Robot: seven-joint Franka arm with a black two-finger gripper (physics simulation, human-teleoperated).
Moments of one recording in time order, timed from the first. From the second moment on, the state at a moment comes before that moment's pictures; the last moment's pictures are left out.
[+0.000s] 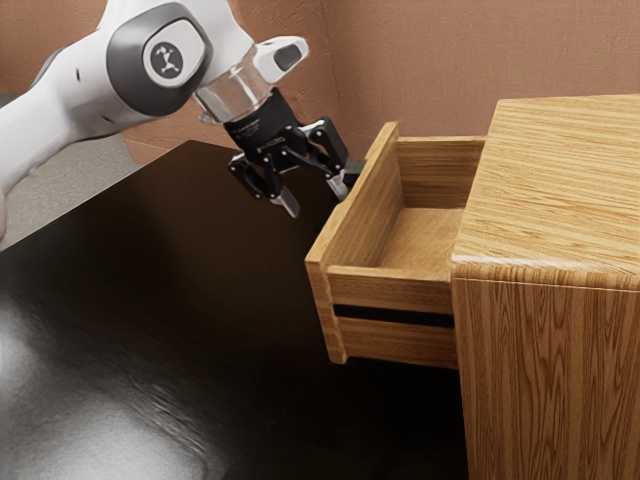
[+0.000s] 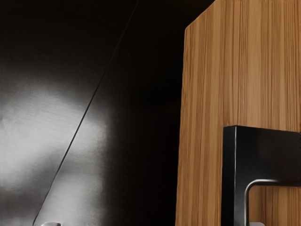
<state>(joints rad) -0.37 0.14 0.47 -1.36 -0.33 1.72 -0.33</state>
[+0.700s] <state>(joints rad) -0.37 0.11 0.62 -1.38 -0.33 1.65 -0.16</state>
